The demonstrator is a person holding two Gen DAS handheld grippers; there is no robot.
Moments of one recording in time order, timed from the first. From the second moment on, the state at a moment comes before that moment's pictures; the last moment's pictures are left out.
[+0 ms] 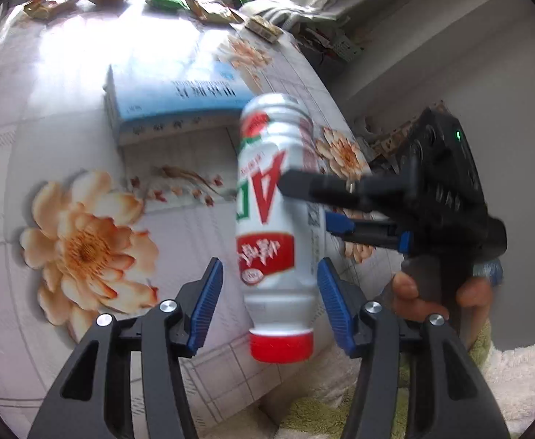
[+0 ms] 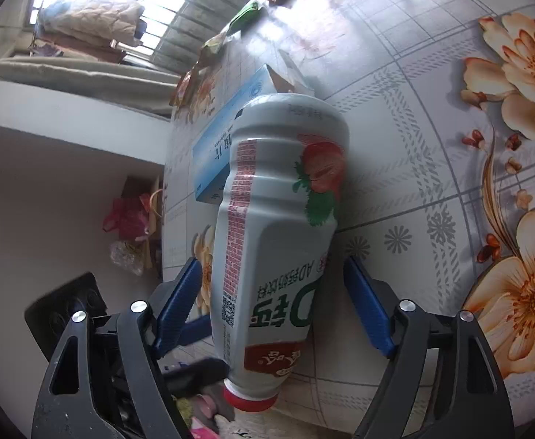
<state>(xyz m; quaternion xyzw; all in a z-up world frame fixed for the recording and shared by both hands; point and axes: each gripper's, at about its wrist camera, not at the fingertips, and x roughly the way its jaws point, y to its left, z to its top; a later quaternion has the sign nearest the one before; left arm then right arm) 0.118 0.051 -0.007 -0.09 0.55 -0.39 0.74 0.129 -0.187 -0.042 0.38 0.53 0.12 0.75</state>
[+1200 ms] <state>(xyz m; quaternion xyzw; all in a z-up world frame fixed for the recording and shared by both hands) 0.230 0.003 -0.012 0.01 0.58 -0.32 0.75 0.089 -0.280 -0.045 0.41 0.49 0.11 0.76</state>
